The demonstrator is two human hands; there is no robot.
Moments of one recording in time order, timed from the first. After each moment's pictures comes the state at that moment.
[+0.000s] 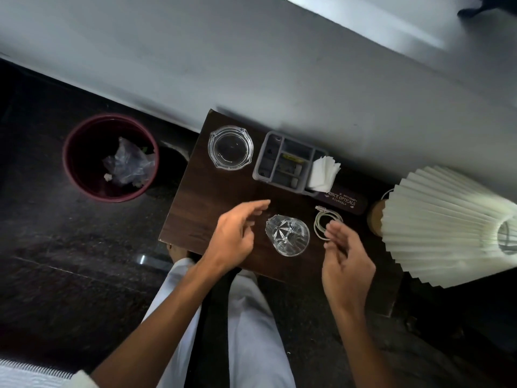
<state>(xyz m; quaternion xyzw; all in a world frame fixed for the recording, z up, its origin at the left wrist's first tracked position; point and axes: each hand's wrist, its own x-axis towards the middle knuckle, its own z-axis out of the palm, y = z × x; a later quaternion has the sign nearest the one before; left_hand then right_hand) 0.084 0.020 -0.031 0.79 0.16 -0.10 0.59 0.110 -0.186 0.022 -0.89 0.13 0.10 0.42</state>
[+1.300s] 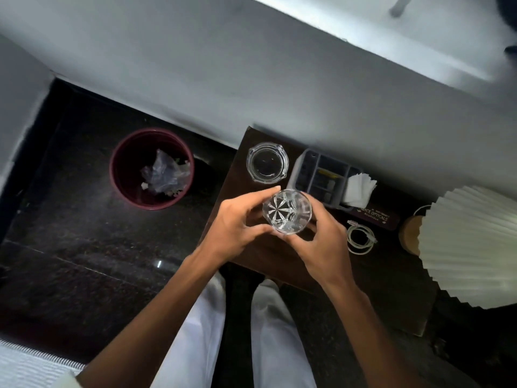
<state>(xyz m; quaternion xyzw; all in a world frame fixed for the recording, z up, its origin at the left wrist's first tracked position) 0.097 0.104 0.009 0.80 0.09 -0.05 0.59 0.141 -0.077 0.038 -0.87 -0.07 0.22 0.44</state>
